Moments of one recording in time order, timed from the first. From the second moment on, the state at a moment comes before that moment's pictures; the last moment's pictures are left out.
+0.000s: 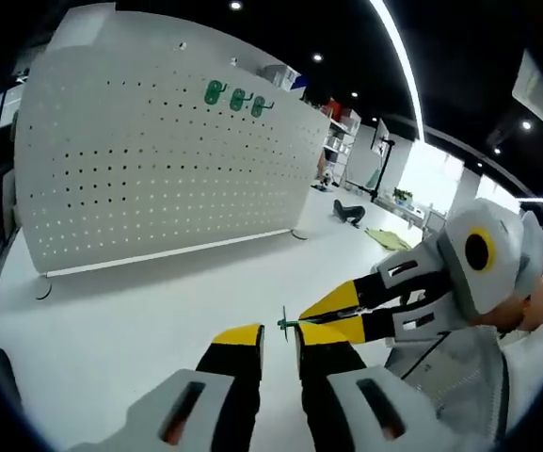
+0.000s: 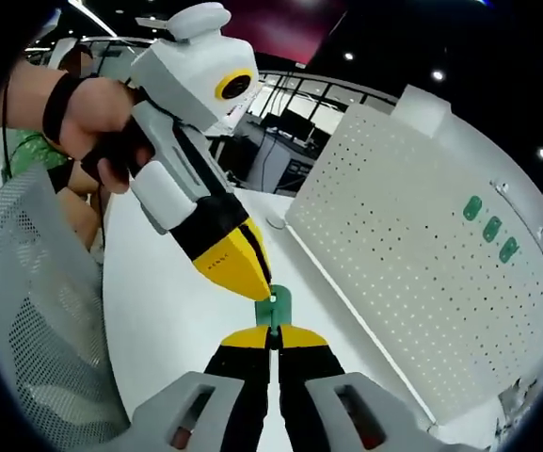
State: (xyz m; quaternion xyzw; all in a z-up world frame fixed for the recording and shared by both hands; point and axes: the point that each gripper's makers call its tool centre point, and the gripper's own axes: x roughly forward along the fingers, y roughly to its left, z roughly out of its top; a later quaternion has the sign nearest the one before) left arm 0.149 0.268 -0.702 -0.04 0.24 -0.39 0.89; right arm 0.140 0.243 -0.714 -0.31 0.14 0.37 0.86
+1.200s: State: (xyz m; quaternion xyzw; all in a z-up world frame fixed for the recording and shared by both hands) left arm 0.135 0.286 -0.676 -0.02 0.12 -0.38 0.92; right arm 0.179 0.215 -0.655 -0.14 0.12 0.27 0.95
